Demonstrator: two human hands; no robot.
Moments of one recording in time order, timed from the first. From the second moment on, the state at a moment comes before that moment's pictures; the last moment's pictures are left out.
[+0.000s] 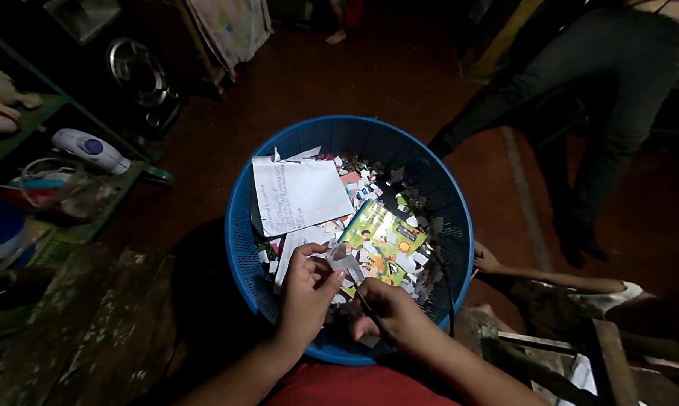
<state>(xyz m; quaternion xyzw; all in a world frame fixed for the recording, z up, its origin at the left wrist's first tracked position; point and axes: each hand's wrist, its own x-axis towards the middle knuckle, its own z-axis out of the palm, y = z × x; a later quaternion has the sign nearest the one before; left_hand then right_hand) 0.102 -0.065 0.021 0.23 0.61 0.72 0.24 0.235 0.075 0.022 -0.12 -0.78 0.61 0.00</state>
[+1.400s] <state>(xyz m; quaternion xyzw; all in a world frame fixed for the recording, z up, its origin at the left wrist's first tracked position) 0.099 -0.068 0.024 0.28 0.60 0.65 0.38 0.236 0.075 0.018 -0.12 -0.81 0.57 0.02</state>
